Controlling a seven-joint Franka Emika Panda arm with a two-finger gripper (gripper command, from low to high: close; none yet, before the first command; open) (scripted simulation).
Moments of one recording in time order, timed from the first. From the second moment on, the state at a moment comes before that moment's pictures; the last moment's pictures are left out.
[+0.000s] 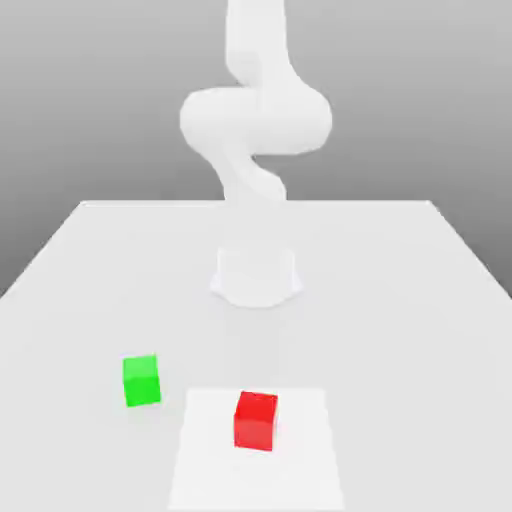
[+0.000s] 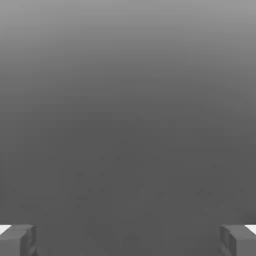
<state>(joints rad) 0.00 -0.72 0.00 -2.35 0.01 2.35 0.81</state>
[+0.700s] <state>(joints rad) -0.01 0.06 0.02 -2.75 0.00 2.82 0.97</state>
